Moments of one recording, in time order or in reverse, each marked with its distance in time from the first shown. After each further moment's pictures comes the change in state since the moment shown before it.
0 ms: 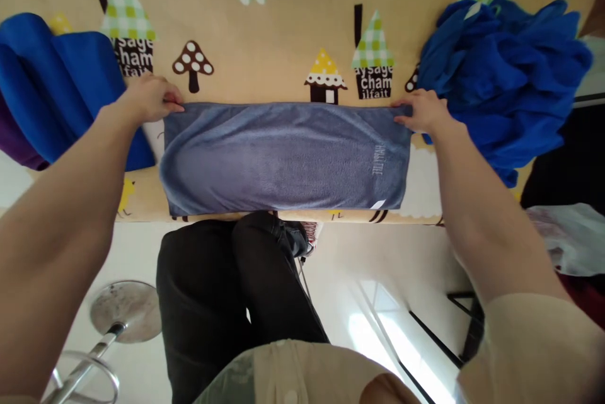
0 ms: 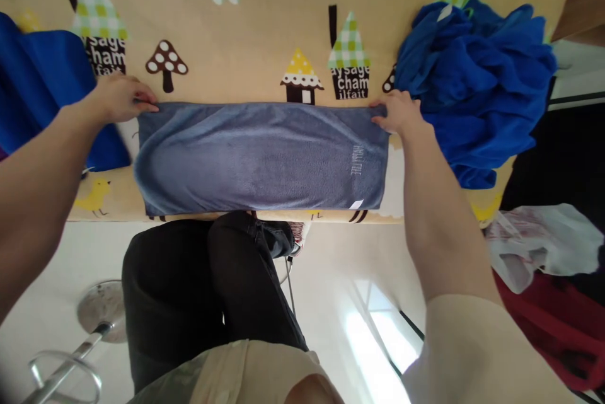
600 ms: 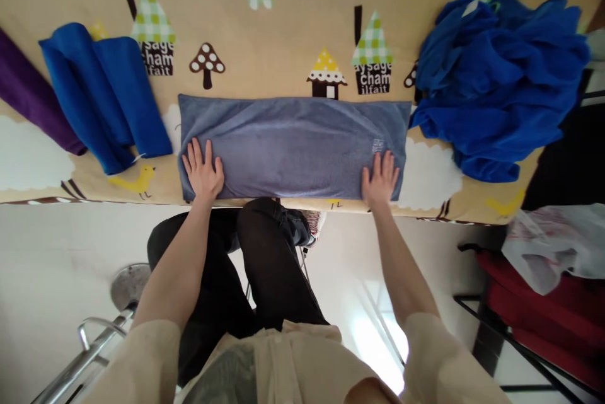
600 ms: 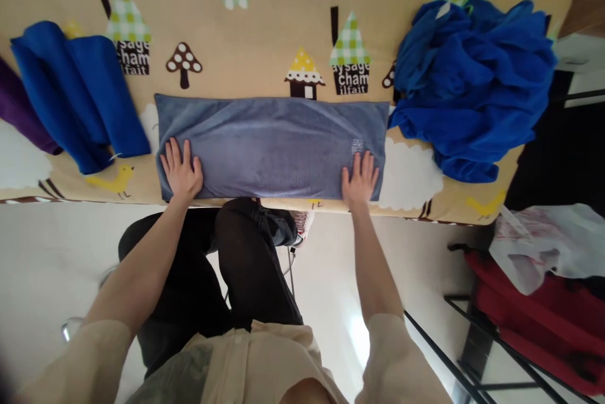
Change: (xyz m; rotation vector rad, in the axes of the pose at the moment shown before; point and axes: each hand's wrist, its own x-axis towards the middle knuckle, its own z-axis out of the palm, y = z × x) left_hand -0.192 0.112 0.150 -0.211 0.445 -0.259; right_hand -0.183 -0.052 0.165 0.143 0.286 0.117
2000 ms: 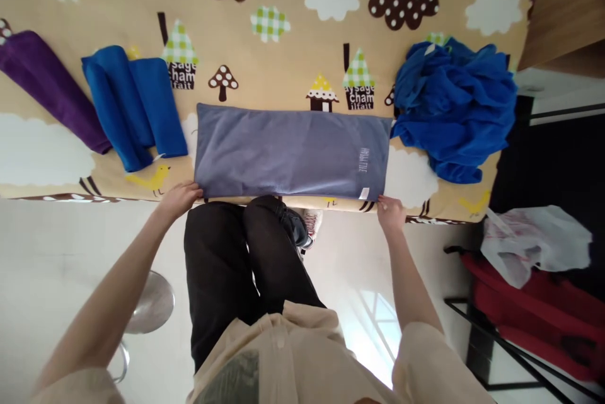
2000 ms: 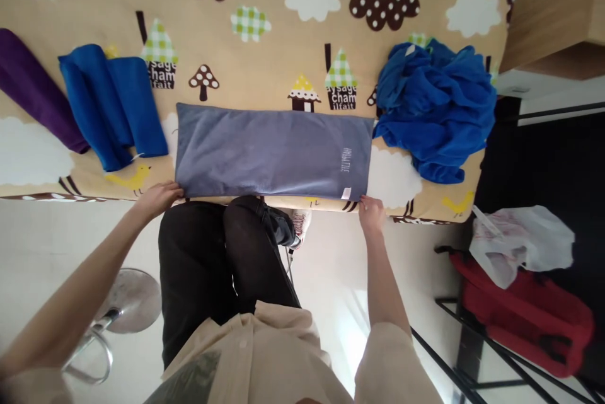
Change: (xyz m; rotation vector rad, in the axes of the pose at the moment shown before) left_hand -0.011 -0.095 -0.117 0.334 -0.753 0.440; right_hand -0.069 0.077 -0.043 0.254 -0.024 0.230
